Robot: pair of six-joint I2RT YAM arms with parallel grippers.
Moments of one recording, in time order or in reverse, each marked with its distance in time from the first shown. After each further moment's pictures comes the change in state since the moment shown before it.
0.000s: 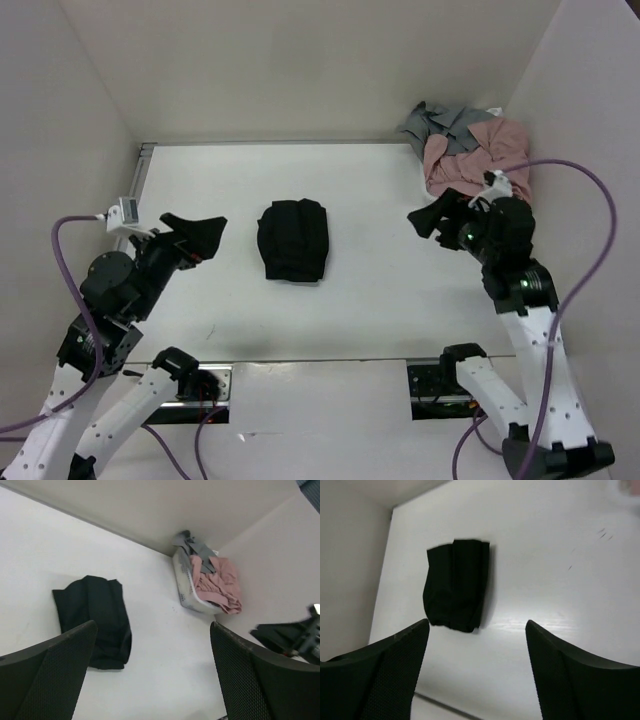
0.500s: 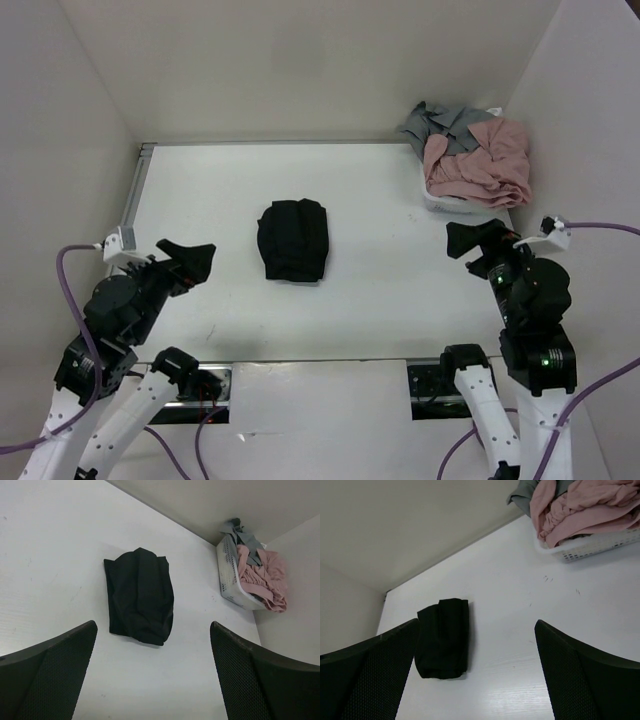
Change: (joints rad) left arm 0.008 -0.185 -0.106 -0.229 -0.130 -0.010; right arm -0.078 -0.414 -0.050 -0.054 0.296 0.054
